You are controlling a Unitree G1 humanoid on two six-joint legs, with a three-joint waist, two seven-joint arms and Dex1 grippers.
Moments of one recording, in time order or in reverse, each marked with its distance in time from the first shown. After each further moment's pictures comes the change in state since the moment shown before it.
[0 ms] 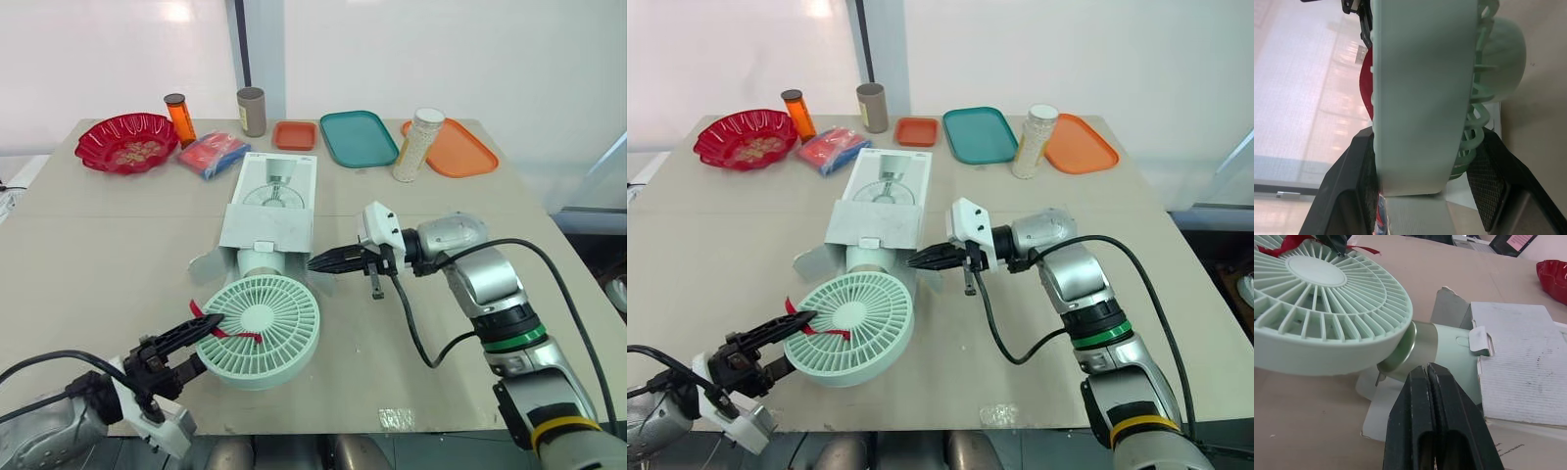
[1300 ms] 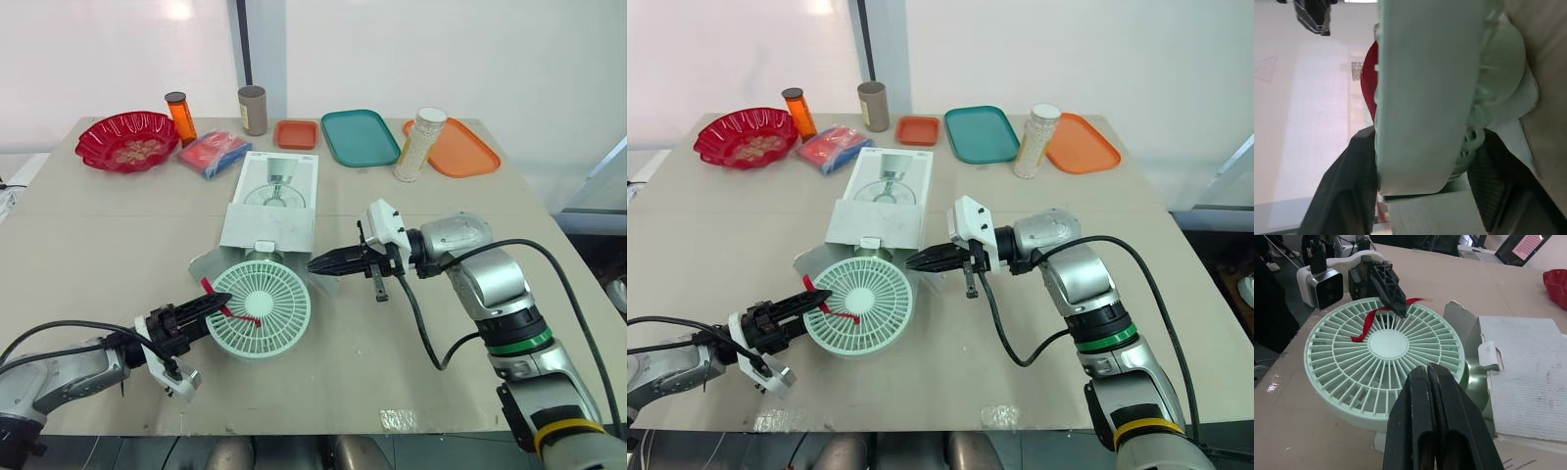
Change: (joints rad) left arm -0.522 -0.011 -0.211 0.512 0.590 -0.225 0.431; right arm 0.025 -0.020 -0.009 -0.085 0.061 0.065 -0.008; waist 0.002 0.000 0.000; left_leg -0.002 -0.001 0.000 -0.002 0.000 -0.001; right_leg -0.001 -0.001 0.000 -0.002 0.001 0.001
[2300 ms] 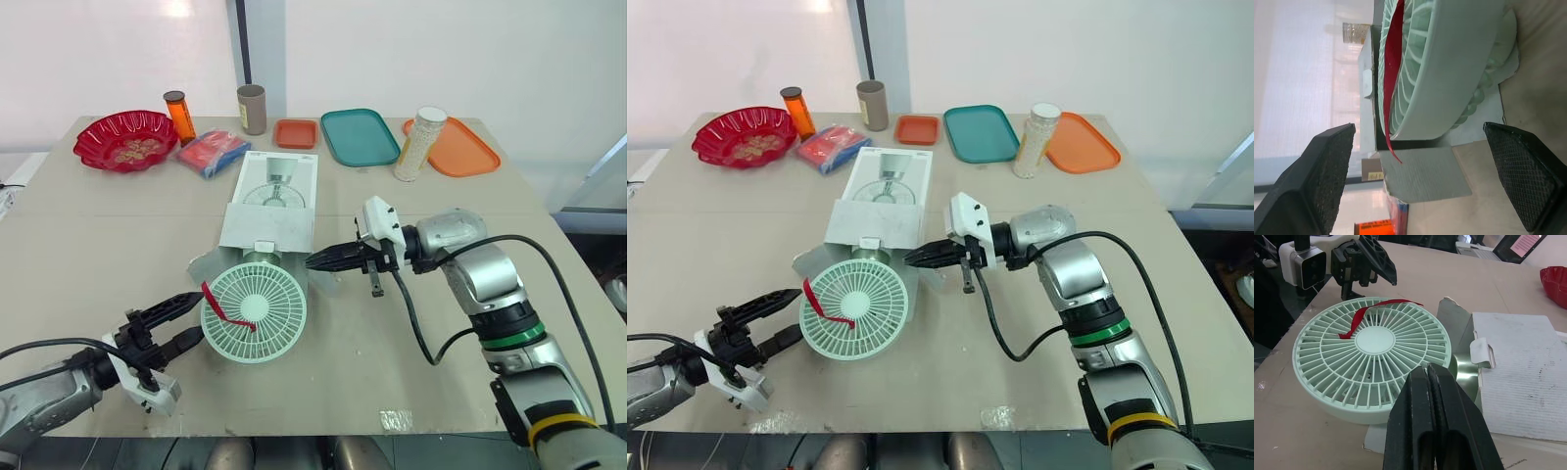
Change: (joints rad) left arm 0.206 -0.043 0.222 -0.083 -0.173 -0.026 -0.214; right arm -0.026 0.026 0.001 0.046 -0.034 -0.020 0.010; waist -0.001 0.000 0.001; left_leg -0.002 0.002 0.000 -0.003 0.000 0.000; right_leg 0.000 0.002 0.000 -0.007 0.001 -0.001
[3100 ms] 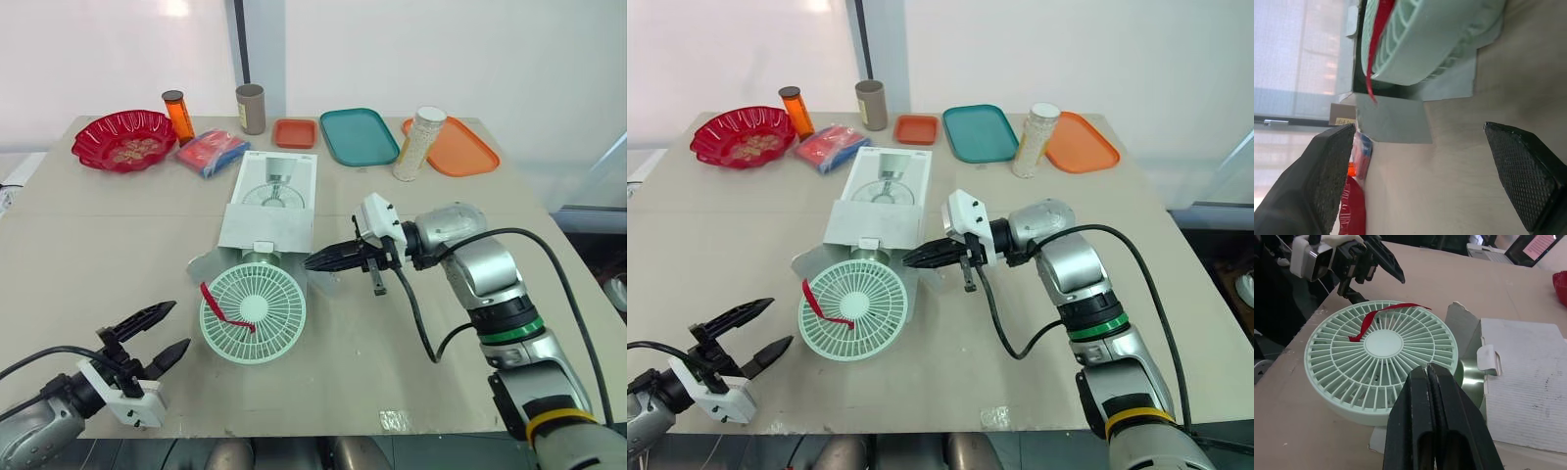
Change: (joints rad) left arm 0.210 -0.112 0.113 -0.091 -0.179 0.109 -0.184; right arm -0.021 0.002 -0.003 0.017 0.009 0.000 0.074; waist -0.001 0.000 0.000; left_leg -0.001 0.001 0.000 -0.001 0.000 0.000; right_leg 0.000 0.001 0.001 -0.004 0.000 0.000
